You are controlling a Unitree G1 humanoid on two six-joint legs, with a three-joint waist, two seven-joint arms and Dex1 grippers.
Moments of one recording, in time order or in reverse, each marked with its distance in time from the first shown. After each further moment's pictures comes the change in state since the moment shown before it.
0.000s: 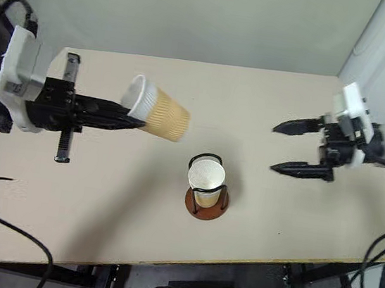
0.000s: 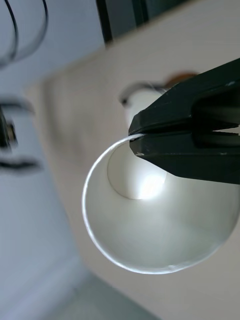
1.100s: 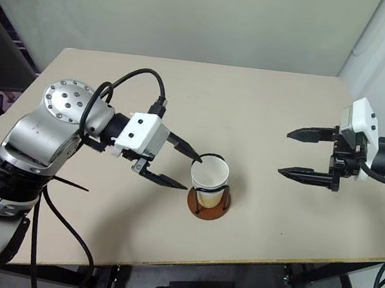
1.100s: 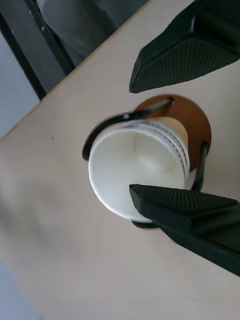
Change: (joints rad) left arm -0.105 -0.194 -0.347 0.130 0.419 -0.201 -0.095; right arm 0.106 0.017 -0.023 -0.144 0.010 0.025 -0.110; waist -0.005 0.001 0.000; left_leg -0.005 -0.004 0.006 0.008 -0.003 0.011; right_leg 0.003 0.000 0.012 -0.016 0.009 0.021
